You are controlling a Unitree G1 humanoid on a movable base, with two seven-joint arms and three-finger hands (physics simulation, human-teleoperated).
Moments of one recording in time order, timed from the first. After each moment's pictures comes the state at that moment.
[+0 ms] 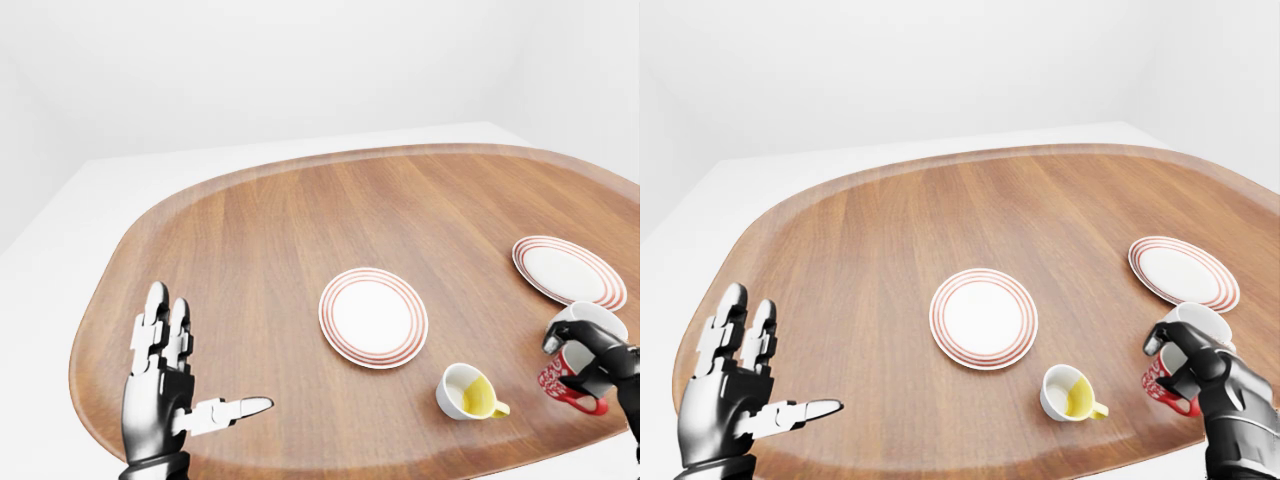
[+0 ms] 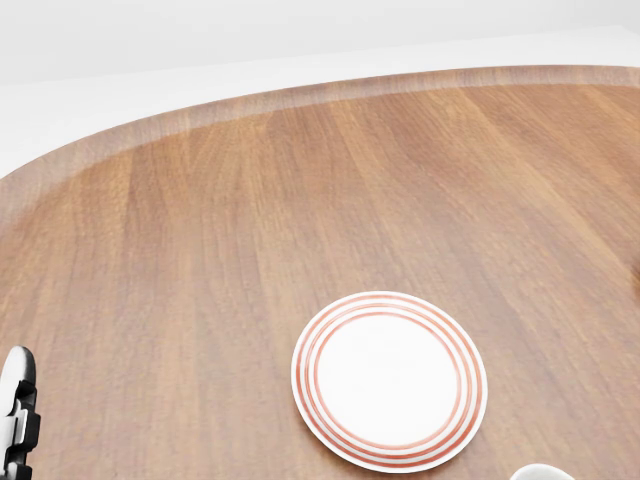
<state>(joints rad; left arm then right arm) 0.60 -0.11 0.10 -0.68 -0.08 -0.09 -0.12 -0.23 -0.78 -0.29 0.94 -0.71 -0.04 0.34</state>
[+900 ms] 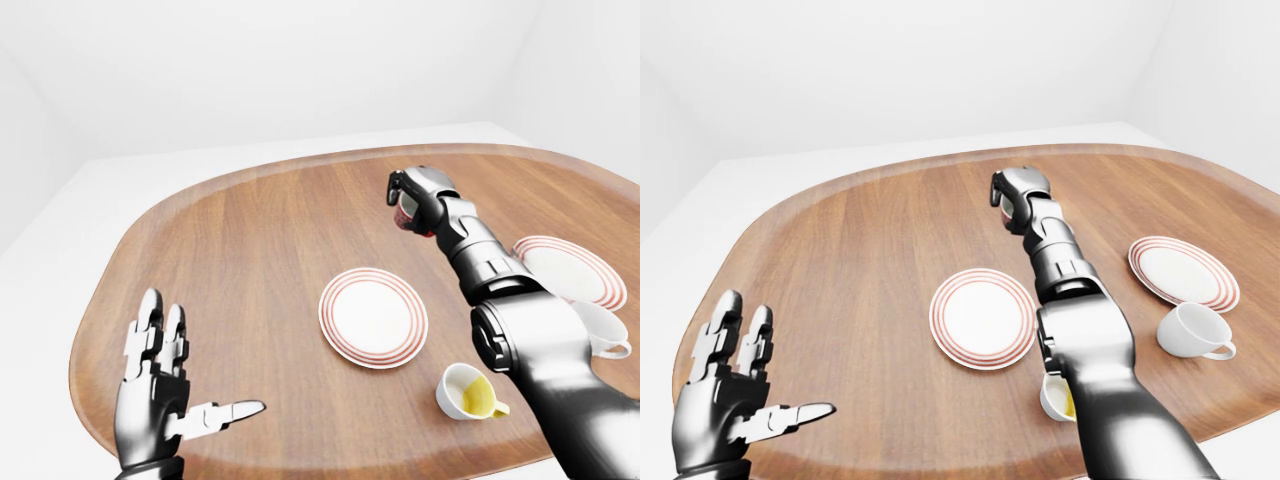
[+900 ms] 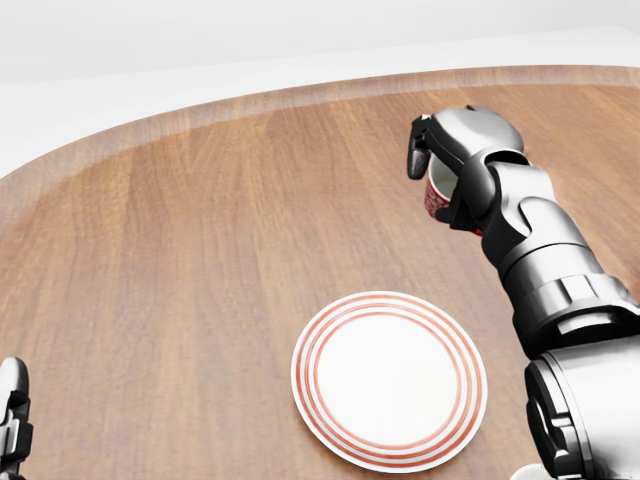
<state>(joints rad) 0.60 -0.14 0.16 -0.65 -0.13 -0.09 -0.18 -1.20 -0.32 0.02 1.26 -1.09 -0.03 0.04</state>
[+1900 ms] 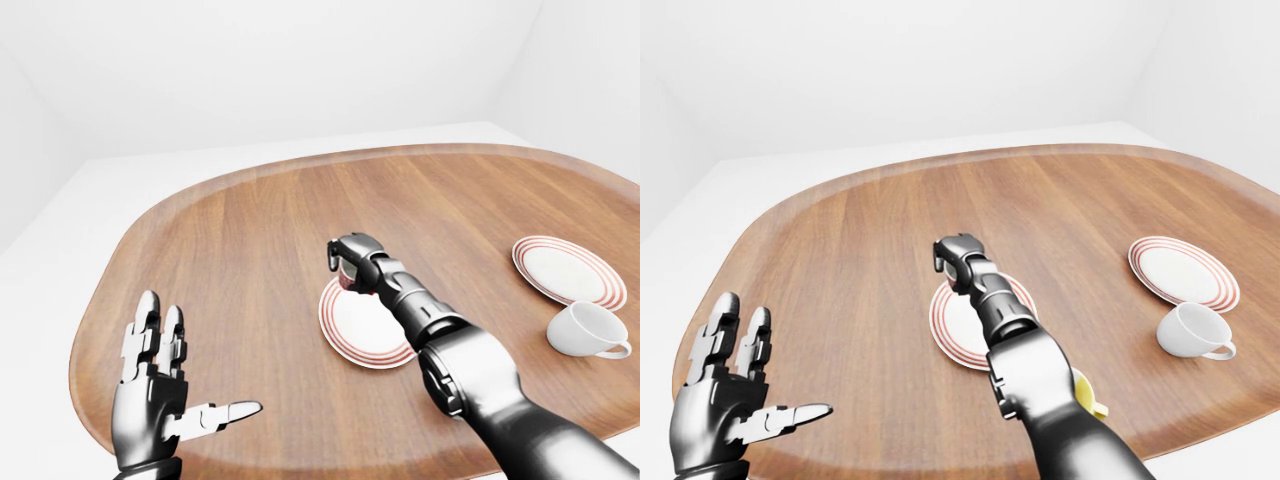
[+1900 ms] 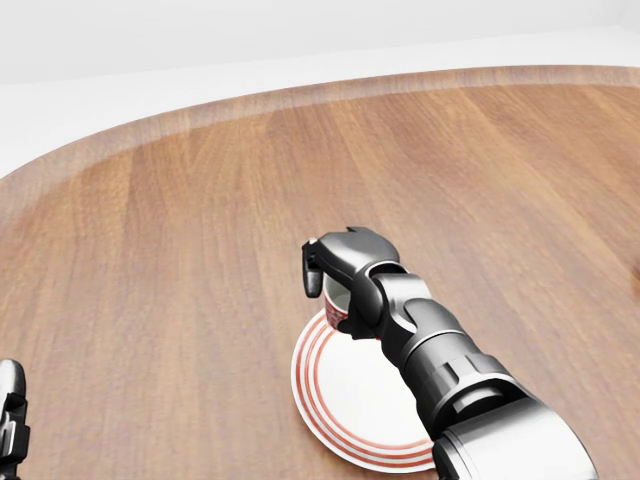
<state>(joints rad) 0.59 -0.18 0.21 -0.64 -0.14 -0.09 -0.23 -1.05 0.00 0.05 1.36 -1.14 -0.09 0.00</state>
